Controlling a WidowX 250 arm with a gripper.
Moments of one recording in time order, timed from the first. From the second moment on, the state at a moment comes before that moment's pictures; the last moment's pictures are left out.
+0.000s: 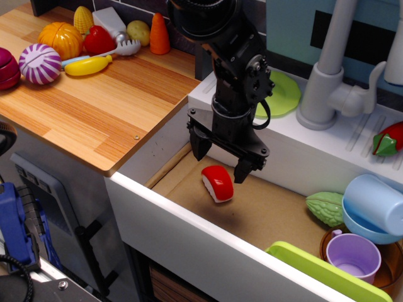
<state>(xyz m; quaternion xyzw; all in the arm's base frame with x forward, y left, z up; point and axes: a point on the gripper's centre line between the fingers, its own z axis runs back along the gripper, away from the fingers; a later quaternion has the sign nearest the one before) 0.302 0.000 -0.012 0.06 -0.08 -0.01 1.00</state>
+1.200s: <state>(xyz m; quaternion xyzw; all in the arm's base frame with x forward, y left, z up) 0.319 0.006 -0.038 0.09 -0.08 0.17 0.98</state>
